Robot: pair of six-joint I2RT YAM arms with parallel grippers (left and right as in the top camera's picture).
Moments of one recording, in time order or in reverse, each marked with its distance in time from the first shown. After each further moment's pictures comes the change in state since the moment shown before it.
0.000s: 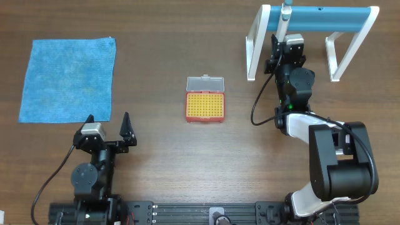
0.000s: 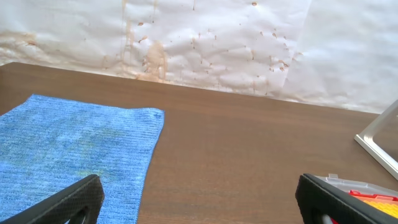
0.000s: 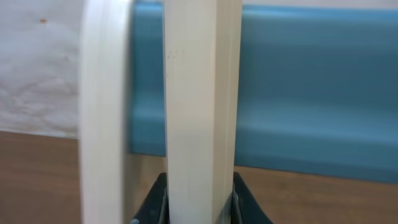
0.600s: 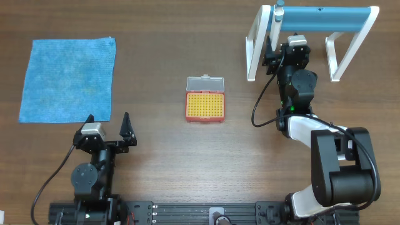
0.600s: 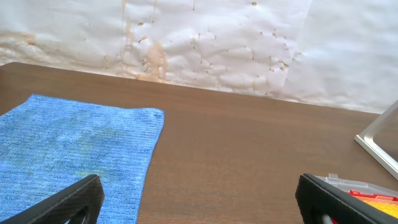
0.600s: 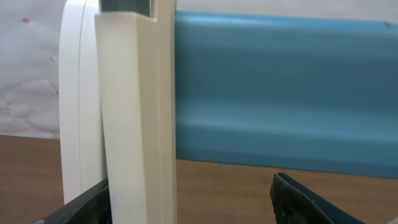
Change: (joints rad) left arm 0.000 0.000 0.000 0.000 0.000 0.000; right arm -0.010 -0.040 -0.022 -0.026 0.044 -0.006
